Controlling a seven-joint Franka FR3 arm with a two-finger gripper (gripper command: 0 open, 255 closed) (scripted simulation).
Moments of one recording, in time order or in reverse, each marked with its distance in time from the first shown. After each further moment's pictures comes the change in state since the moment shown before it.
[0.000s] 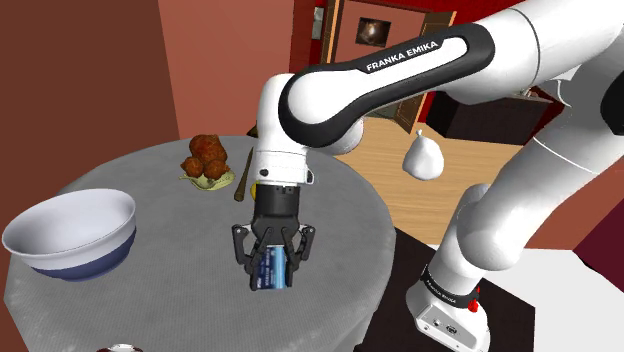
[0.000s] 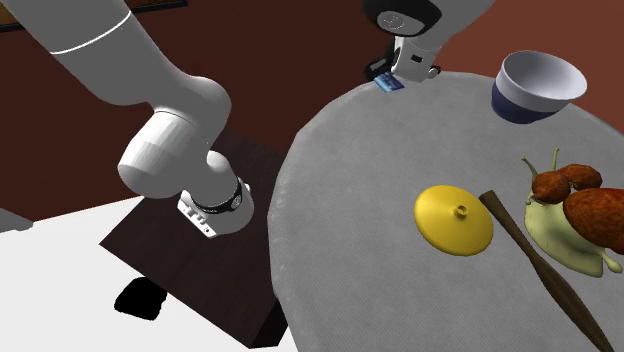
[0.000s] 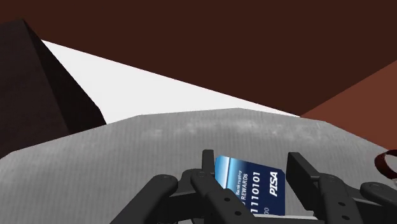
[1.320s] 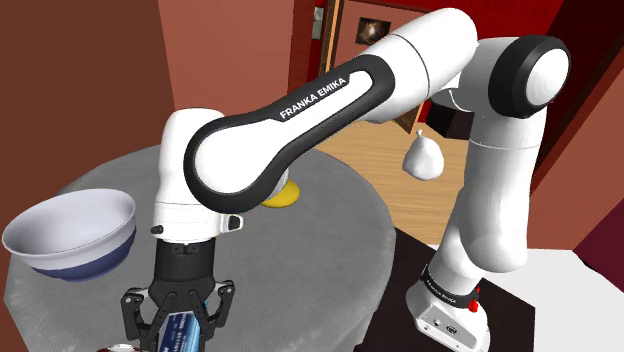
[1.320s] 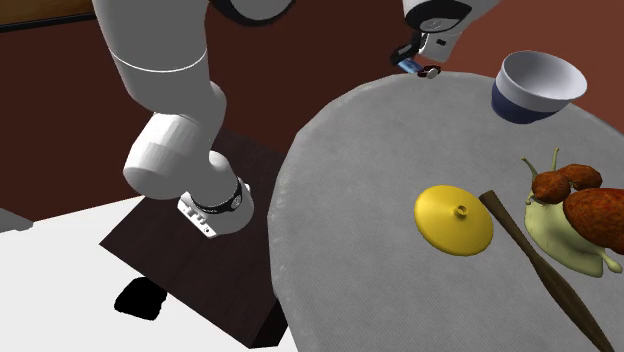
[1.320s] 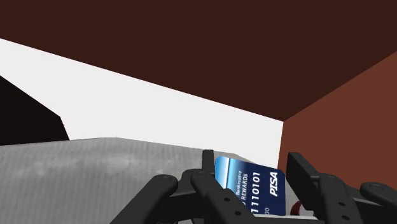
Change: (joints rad) arm 0.126 0.510 0.117 0.358 -0.265 0.268 0.293
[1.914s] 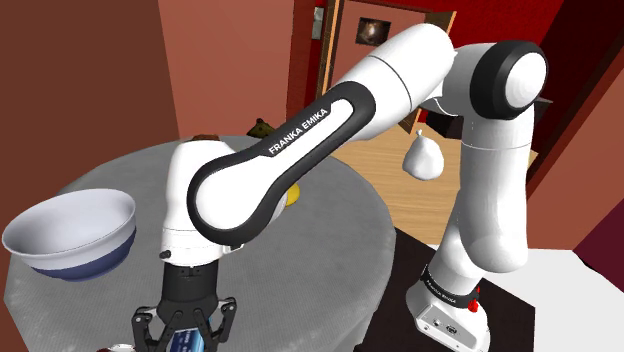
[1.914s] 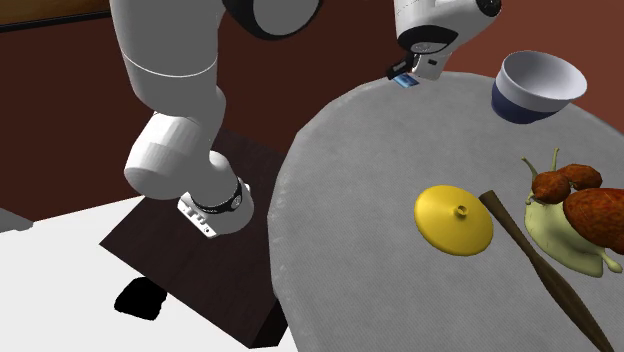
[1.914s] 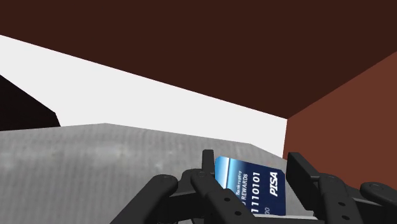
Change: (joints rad) arm 0.017 0.072 -0.010 -0.042 -0.010 0.099 -0.039
